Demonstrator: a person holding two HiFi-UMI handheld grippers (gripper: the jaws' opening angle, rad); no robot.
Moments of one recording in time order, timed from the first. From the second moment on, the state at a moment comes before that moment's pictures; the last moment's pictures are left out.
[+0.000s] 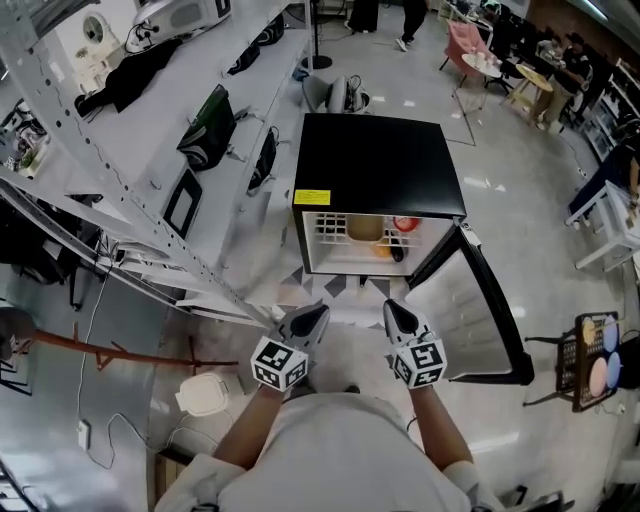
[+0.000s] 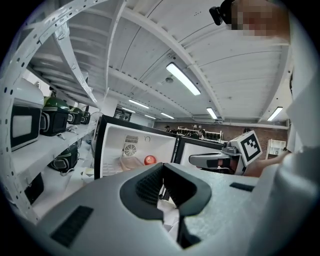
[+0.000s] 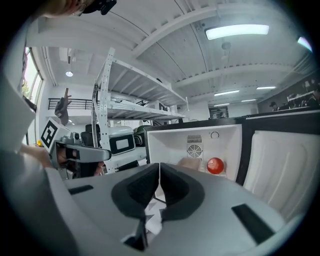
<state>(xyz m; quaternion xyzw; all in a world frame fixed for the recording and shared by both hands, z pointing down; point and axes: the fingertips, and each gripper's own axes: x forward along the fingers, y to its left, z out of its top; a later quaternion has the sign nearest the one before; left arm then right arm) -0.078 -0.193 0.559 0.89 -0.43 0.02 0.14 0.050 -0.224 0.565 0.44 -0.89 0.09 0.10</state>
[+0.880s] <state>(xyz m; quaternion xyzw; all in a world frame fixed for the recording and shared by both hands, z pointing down) -0.046 -0.155 0.544 0.88 -0.47 0.01 0.11 0.096 -0.195 0.554 0.40 -0.91 0.05 0.09</state>
